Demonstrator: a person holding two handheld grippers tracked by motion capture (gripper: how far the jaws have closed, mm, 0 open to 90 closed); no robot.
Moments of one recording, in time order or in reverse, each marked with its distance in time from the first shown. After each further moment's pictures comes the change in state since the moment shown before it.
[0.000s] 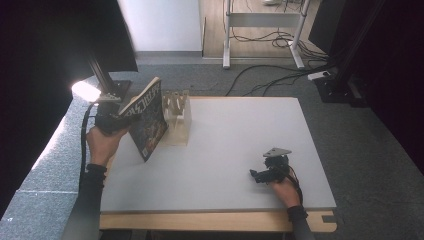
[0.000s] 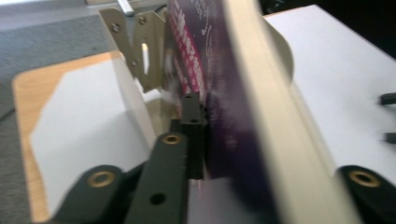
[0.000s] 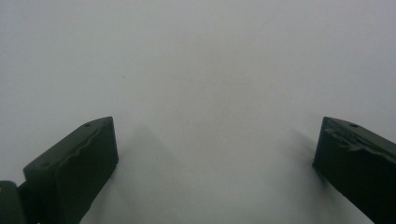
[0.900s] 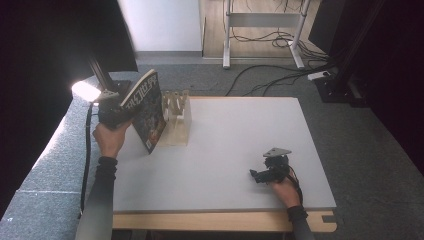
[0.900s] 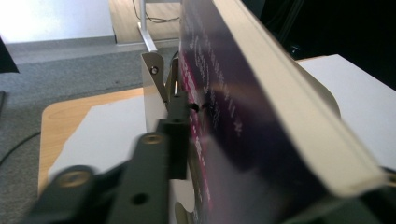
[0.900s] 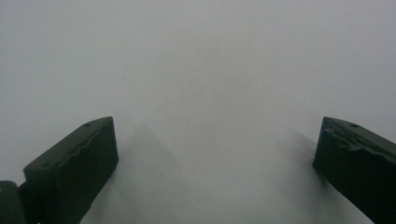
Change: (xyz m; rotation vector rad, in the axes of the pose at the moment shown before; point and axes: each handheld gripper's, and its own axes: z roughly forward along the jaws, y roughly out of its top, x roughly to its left) left arm 0.021 -0.001 0.021 -0.158 0.062 -0.055; right arm 0.000 0.000 0.000 0.000 0.001 -0.001
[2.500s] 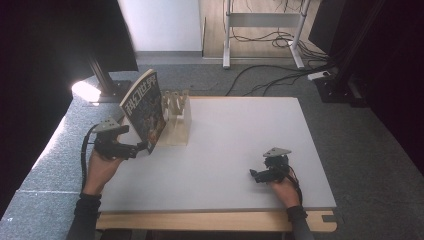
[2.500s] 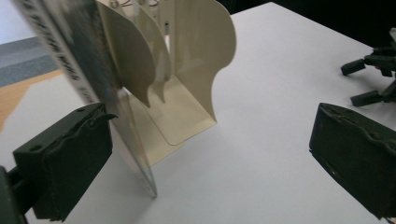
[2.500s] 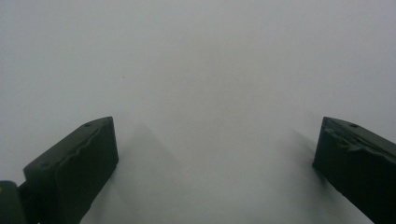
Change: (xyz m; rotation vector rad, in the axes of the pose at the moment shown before) left arm -0.046 -0.057 -0.048 0.066 -0.192 0.174; right arm 0.000 0.001 0.000 0.002 -0.002 -0.001
